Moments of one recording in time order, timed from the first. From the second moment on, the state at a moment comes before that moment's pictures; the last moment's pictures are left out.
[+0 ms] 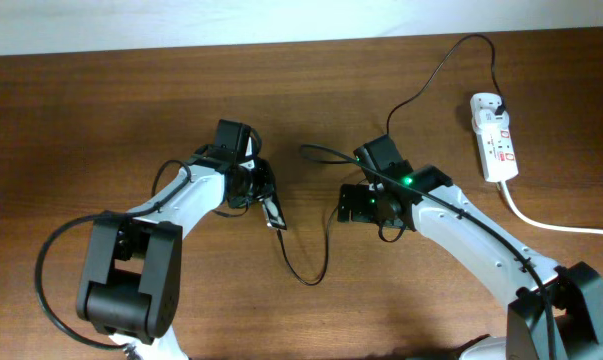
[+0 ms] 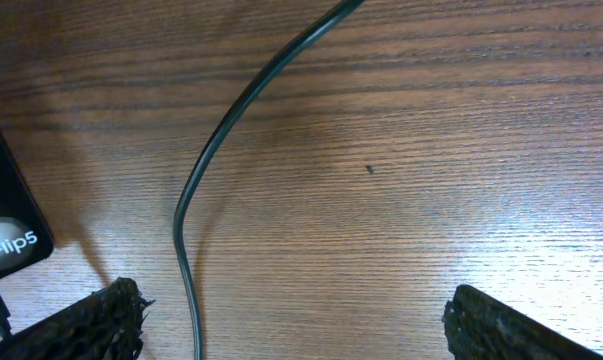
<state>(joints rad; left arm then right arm) -0.29 1.91 1.14 -0.43 0.29 -0.57 0.43 1.58 1.04 -0.74 -0.02 0.58</state>
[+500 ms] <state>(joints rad) -0.29 1.91 1.14 -0.43 0.26 -0.56 0.43 1.58 1.04 -0.74 -0.02 0.58</state>
